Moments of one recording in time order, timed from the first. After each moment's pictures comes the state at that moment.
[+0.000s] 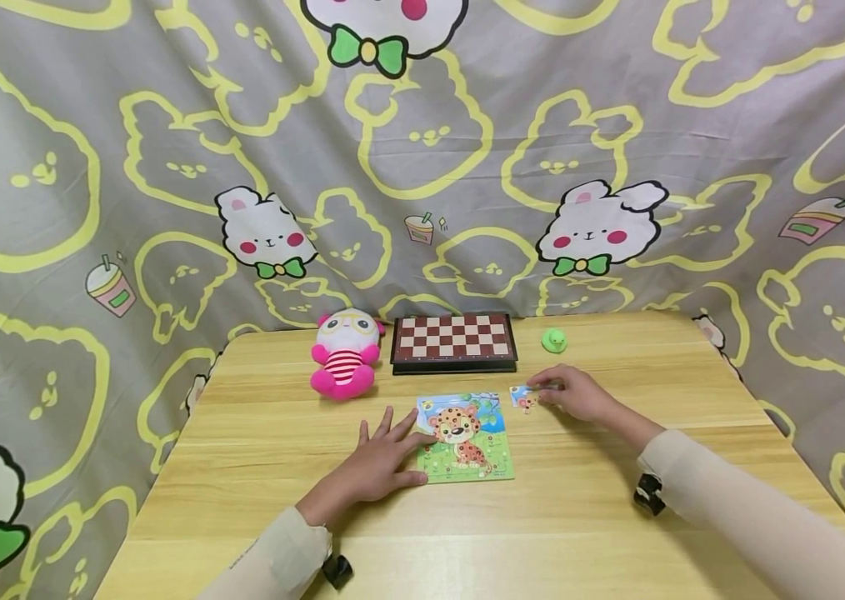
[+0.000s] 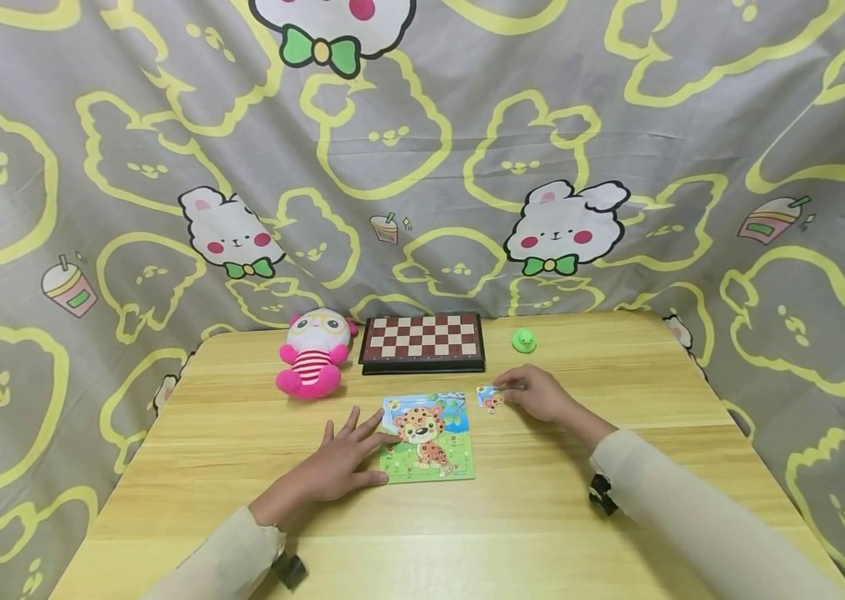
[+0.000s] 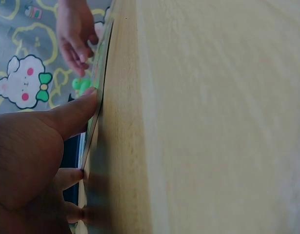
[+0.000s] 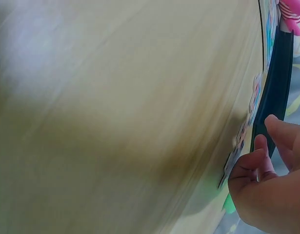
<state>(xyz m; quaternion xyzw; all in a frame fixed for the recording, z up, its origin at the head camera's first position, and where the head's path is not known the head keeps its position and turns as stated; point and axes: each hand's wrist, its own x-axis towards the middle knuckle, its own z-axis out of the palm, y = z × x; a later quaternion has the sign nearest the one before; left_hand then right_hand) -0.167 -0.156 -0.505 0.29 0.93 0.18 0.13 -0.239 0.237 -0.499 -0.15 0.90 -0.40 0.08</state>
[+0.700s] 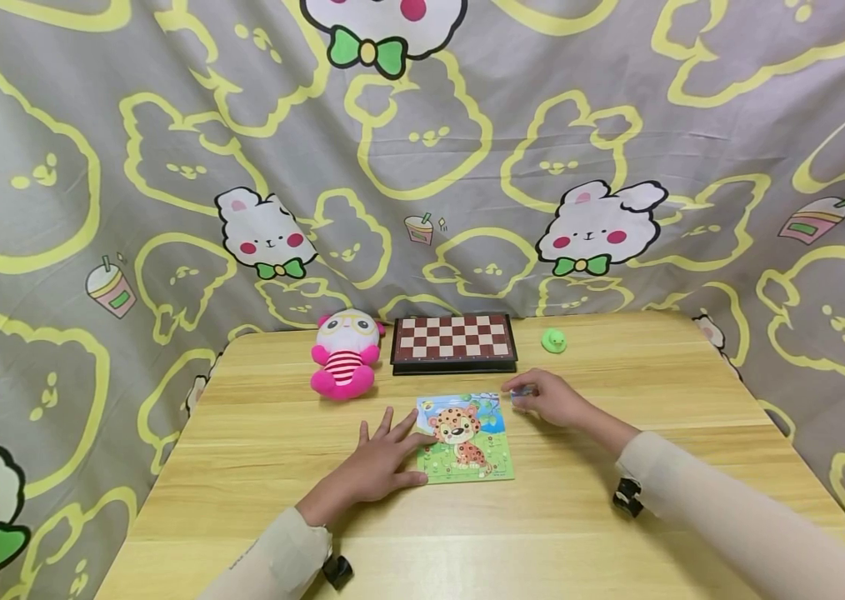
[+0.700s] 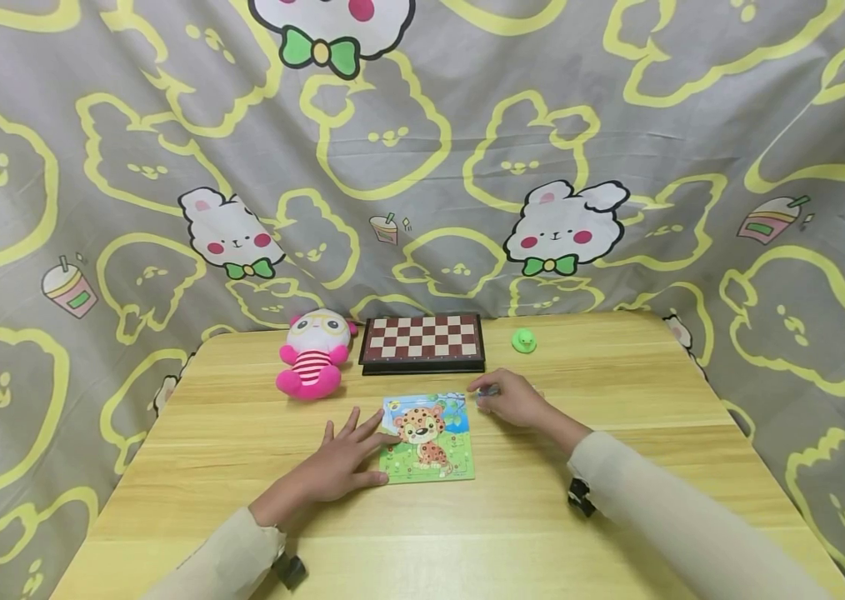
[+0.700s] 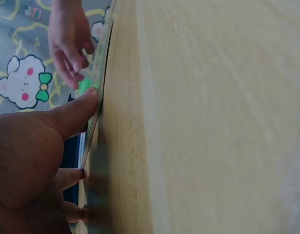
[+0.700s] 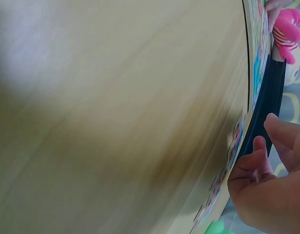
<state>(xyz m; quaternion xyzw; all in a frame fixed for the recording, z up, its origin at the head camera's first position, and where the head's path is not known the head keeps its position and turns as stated) -0.166 -0.155 -0.503 0.29 0.93 0.18 0.14 -0.236 0.198 -0.497 -0.17 0.89 -0.41 0.10</state>
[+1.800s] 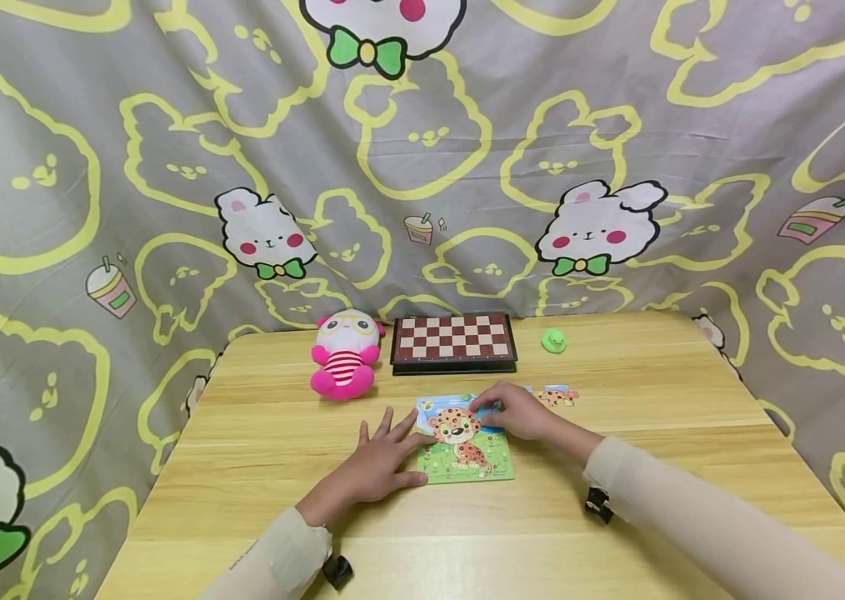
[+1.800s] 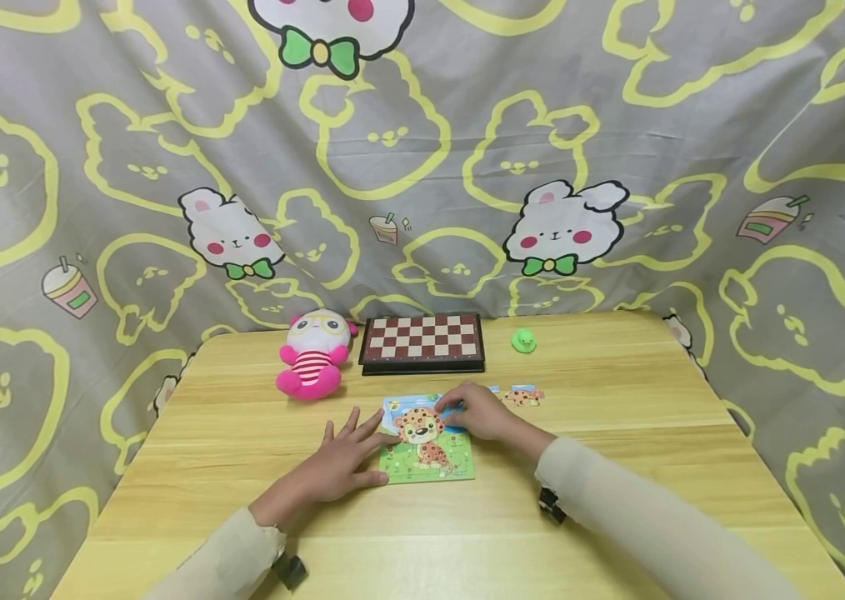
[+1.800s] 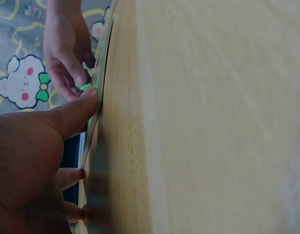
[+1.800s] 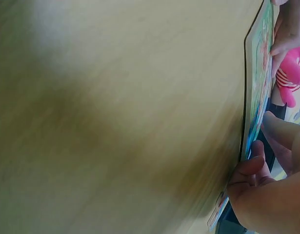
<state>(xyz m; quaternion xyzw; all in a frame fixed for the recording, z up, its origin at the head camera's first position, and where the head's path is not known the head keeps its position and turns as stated) -0.166 -0.155 -0.504 0.29 0.93 0.18 0.14 -0.227 0.149 -0.505 -0.23 0.88 -0.40 0.10</state>
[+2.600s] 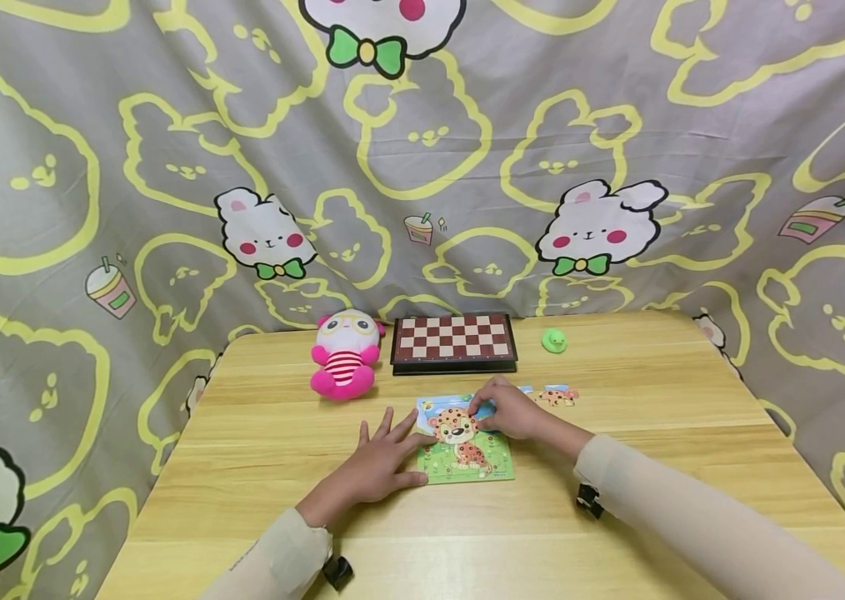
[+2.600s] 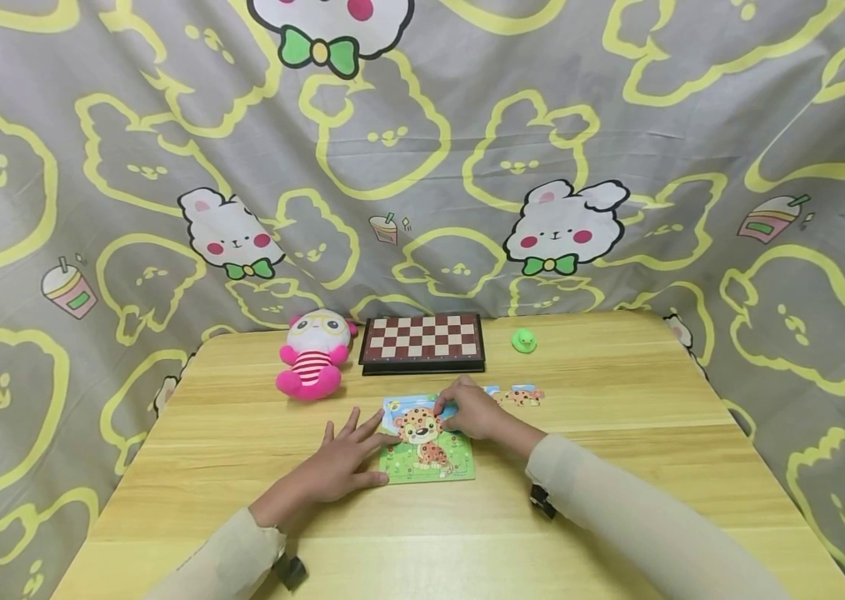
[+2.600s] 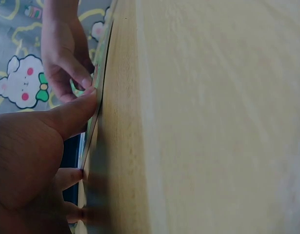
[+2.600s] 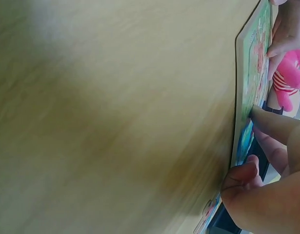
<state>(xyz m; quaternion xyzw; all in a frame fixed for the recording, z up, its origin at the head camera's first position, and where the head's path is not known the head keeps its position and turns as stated) -0.167 -0.156 -0.507 0.29 0.93 0.18 0.14 -0.227 0.135 -0.505 -0.20 0.90 -0.37 0.11</state>
